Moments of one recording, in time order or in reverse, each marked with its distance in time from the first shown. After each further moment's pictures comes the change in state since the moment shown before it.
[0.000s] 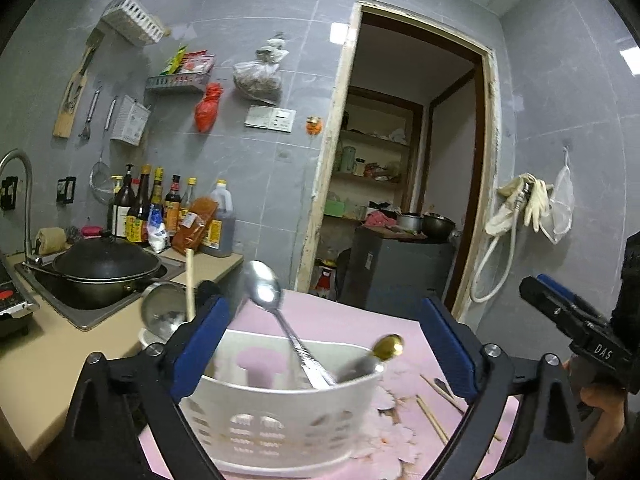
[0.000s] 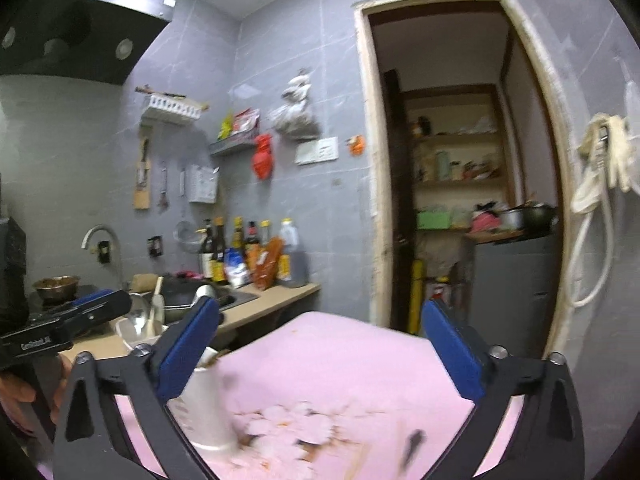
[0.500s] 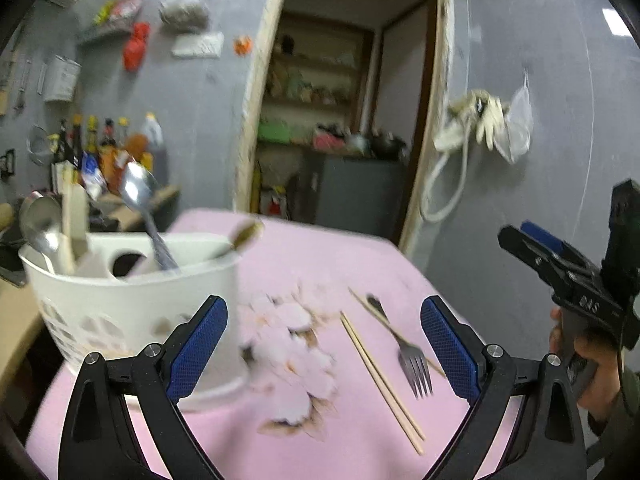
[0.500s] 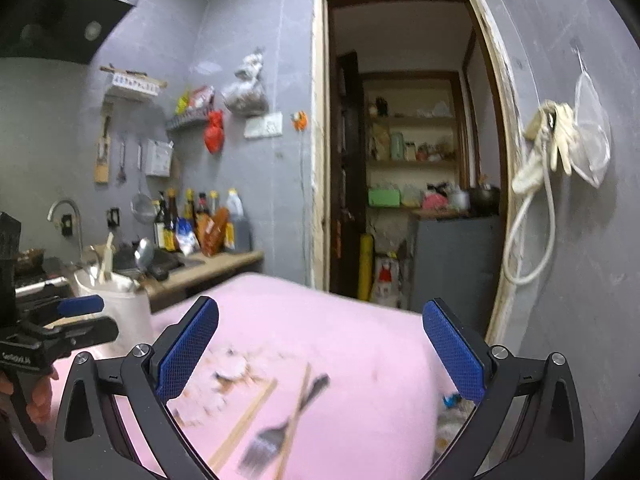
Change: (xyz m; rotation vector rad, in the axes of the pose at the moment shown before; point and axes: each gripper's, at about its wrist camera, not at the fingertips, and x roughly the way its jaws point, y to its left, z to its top) left arm 0.042 -0.079 -0.052 0.076 0.315 -0.159; right arm -0.032 -0.064 -0.032 0.003 0.159 -0.141
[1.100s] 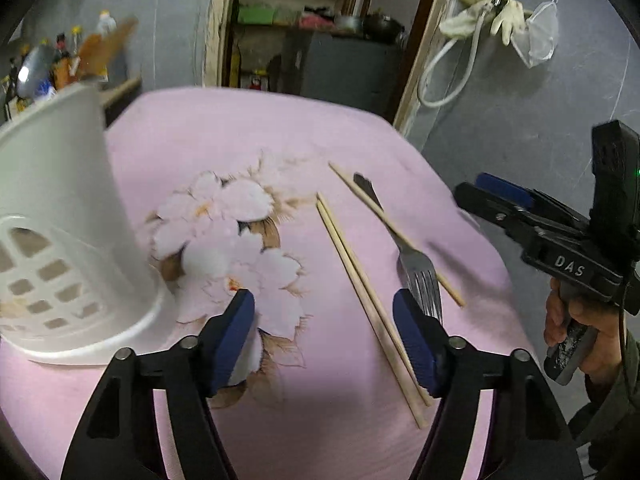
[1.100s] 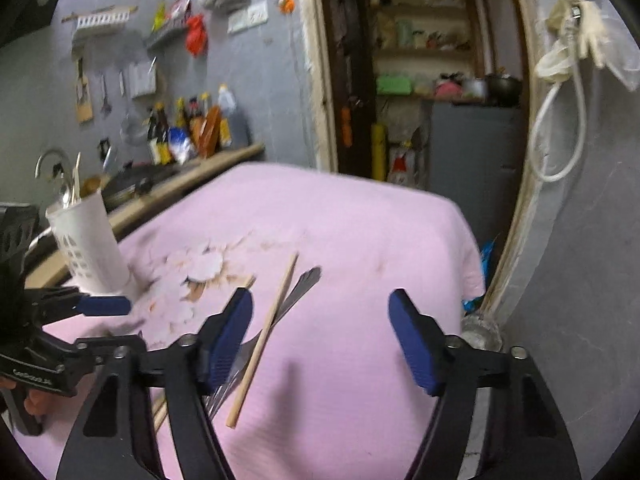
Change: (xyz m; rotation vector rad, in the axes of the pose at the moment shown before) left arm 0.091 -0.014 -0.027 -0.021 0.441 -0.057; right arm 0.075 -0.022 -0.046 0.045 0.410 0.119
